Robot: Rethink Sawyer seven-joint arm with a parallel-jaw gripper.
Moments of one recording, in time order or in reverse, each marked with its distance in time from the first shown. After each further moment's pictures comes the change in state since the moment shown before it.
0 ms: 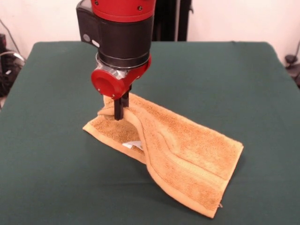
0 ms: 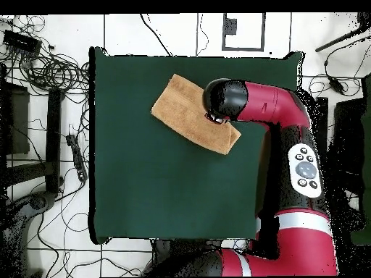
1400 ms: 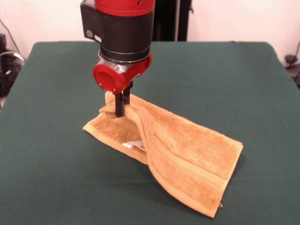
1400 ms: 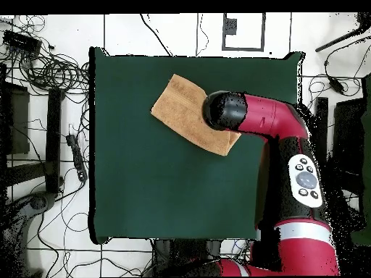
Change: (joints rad) arm 0.000 -0.043 -0.028 0.117 0.036 -0.142 0.001
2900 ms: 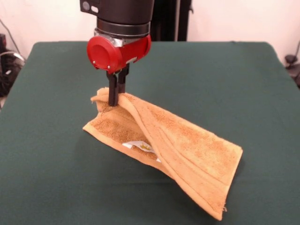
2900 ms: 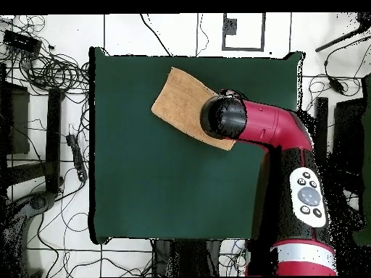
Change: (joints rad) arm 0.032 -0.079 -0.060 0.080 0.044 -0.154 0.003
